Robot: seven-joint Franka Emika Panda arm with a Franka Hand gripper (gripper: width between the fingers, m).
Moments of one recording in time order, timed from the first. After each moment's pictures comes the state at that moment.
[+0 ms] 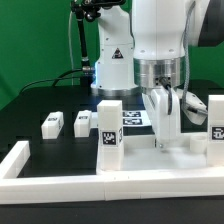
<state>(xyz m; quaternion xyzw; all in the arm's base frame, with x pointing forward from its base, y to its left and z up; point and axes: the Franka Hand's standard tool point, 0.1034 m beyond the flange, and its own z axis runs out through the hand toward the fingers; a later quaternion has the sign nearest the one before) 0.521 0.044 0.010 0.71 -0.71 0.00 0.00</state>
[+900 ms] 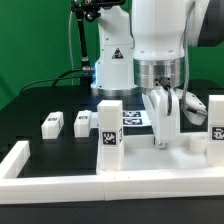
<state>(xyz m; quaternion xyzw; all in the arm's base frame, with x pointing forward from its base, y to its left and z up) 0.518 0.044 0.009 0.71 -0.71 -0.01 0.00</state>
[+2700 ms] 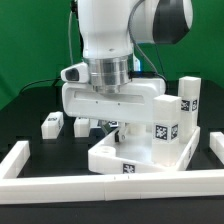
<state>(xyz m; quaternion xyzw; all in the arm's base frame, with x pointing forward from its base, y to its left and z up) 0.505 -0.036 0.014 0.98 -0.22 -0.02 -0.01</state>
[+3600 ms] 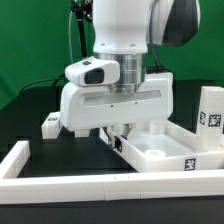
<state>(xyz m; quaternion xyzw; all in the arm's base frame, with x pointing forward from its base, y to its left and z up) 0.554 -0.037 0.025 0.98 0.22 0.00 0.04</state>
